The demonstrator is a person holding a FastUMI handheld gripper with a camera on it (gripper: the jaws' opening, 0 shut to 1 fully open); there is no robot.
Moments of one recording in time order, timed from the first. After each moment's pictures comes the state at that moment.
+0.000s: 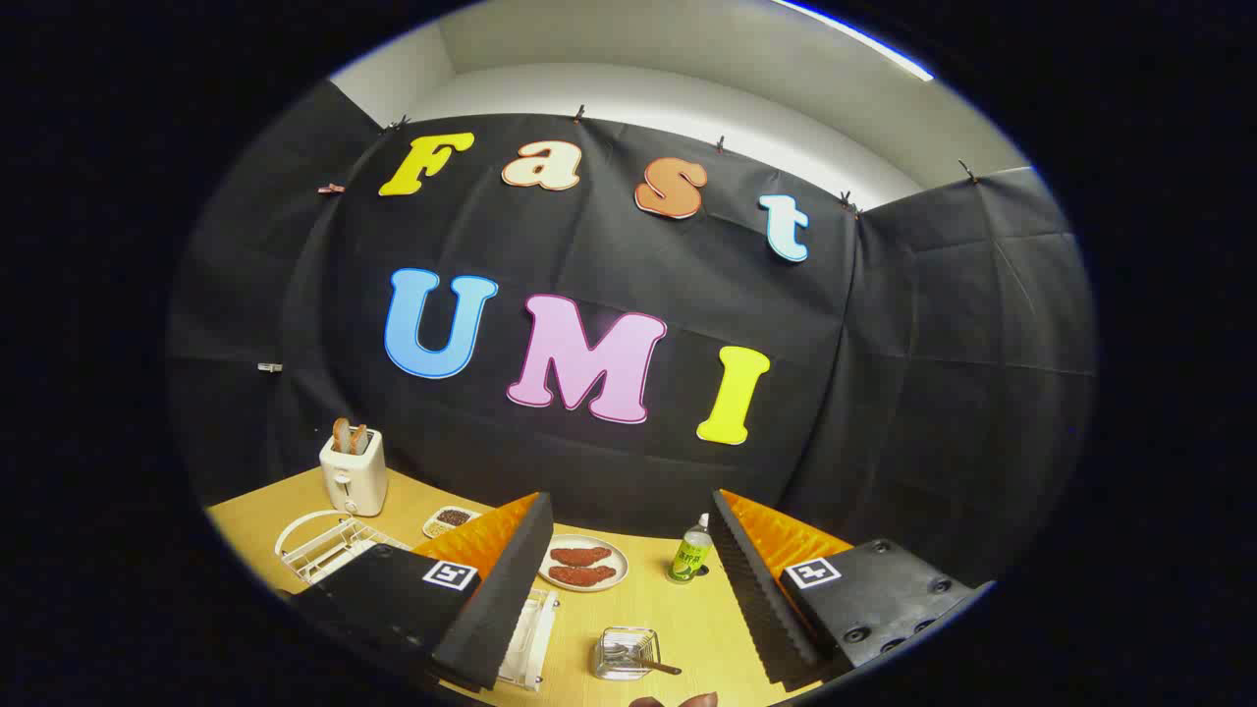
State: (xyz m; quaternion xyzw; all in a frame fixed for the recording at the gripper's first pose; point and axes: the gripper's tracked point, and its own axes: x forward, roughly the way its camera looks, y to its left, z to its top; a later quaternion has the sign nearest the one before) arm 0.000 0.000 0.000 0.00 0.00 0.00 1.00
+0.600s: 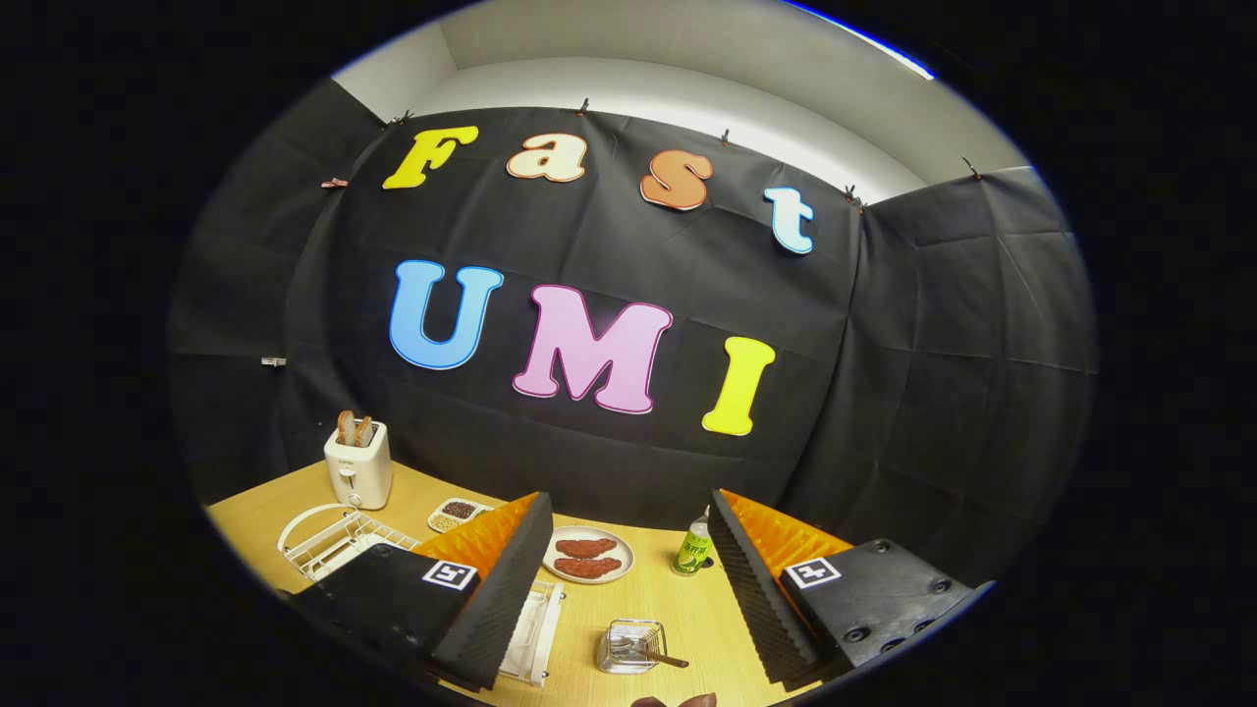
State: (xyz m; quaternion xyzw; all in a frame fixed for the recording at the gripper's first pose) arm -0.003 0.011 -0.007 0.01 0.01 0.01 1.00
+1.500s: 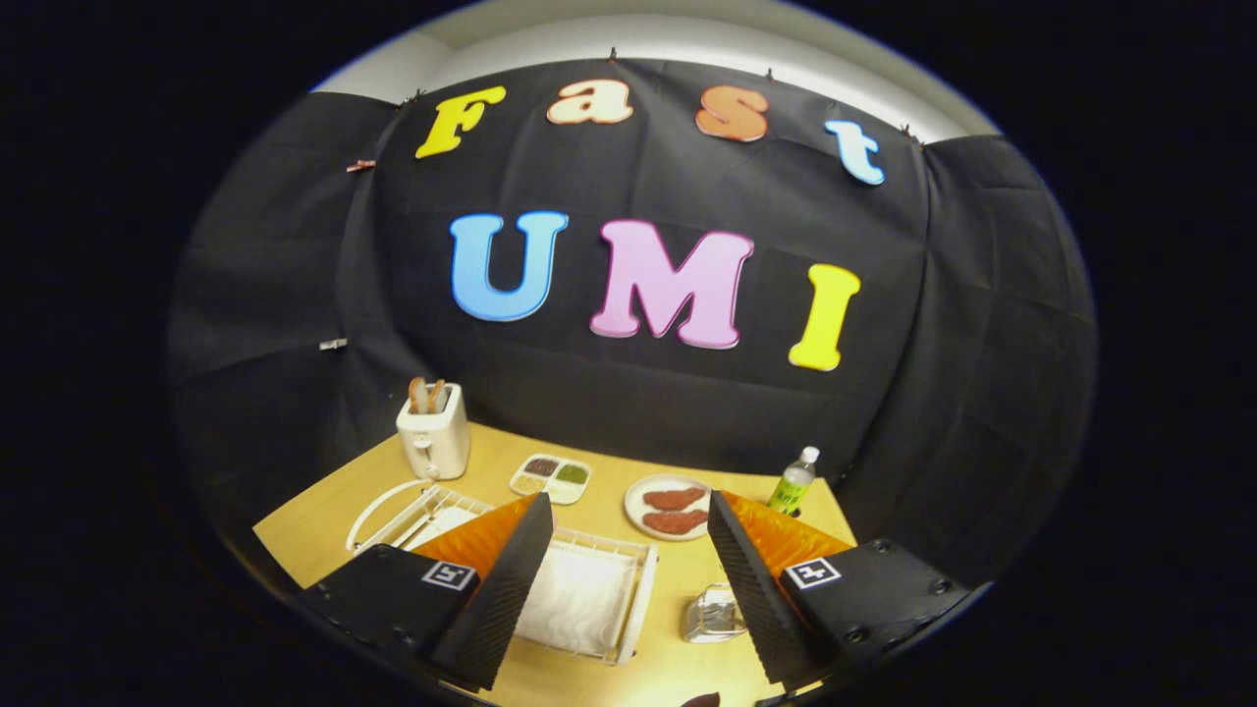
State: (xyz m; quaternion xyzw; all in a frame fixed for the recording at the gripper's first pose) arm 0.013 0.112 -0.063 0.05 0.16 0.13 0.98
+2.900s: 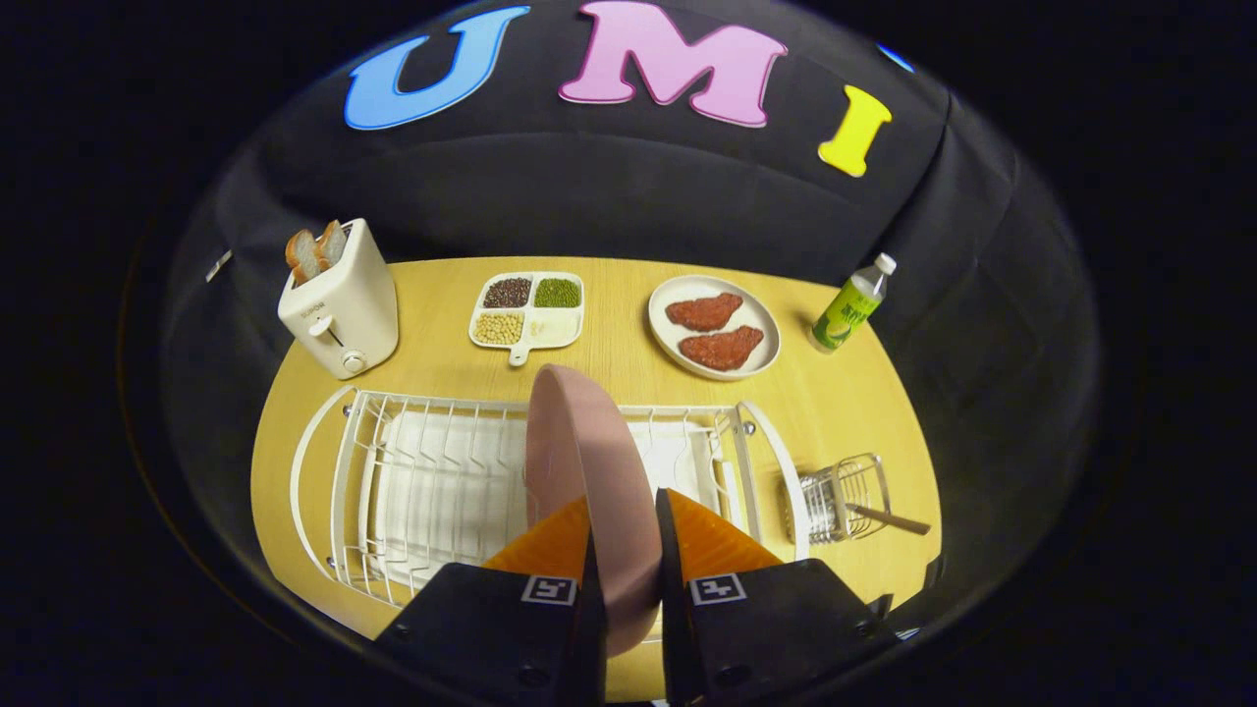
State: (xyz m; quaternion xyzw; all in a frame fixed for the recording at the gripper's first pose) arm 0.082 0.221 -0.221 0.00 0.43 0.01 0.90
